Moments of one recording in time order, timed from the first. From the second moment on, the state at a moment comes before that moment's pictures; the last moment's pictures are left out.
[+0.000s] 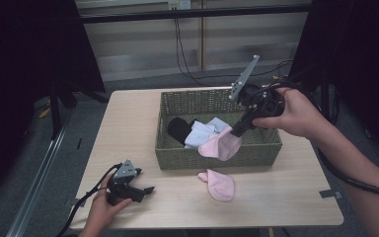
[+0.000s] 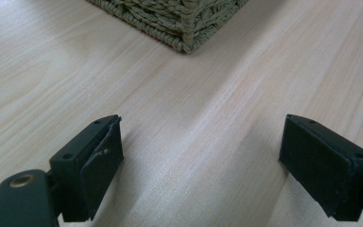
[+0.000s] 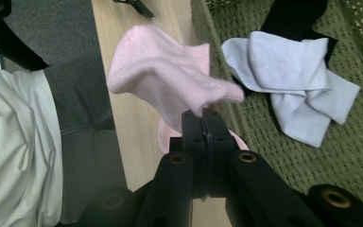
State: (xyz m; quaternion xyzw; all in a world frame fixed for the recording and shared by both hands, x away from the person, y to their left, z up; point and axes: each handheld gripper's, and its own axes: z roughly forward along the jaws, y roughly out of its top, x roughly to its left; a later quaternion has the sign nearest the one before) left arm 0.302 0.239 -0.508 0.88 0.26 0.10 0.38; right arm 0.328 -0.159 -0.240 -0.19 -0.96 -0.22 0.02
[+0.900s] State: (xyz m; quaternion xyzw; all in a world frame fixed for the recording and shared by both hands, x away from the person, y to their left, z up) left arm 0.302 0.238 -0.509 0.88 0.26 0.10 0.38; right arm 0.315 -0.177 -0.298 -0.19 -0.96 -0.22 0.03
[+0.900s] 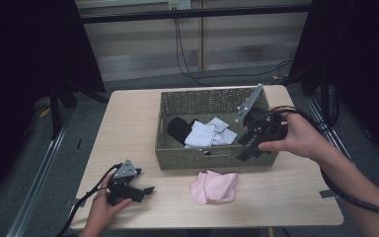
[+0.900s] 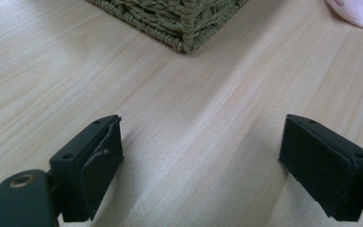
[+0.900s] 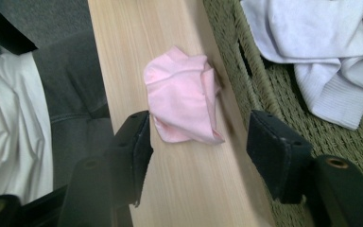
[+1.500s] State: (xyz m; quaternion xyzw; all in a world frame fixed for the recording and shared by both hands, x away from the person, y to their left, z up) left arm 0.302 0.238 -0.509 0.88 0.26 0.10 0.38; right arm 0.300 -0.191 -0.334 -0.19 -0.96 -0.21 0.03
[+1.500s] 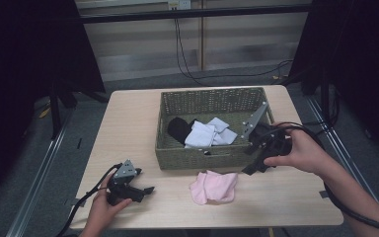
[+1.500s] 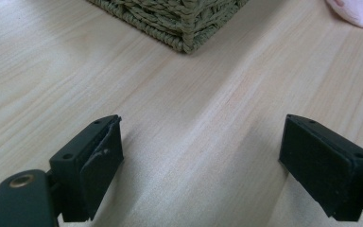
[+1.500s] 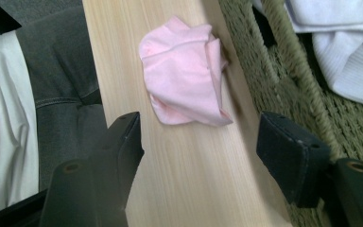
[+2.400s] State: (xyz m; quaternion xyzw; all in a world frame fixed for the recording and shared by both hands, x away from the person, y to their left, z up) left arm 0.302 0.238 -0.509 0.88 0.26 0.10 0.38; right arm 0.282 -0.213 -0.398 -0.23 -0.95 -0.22 0.01
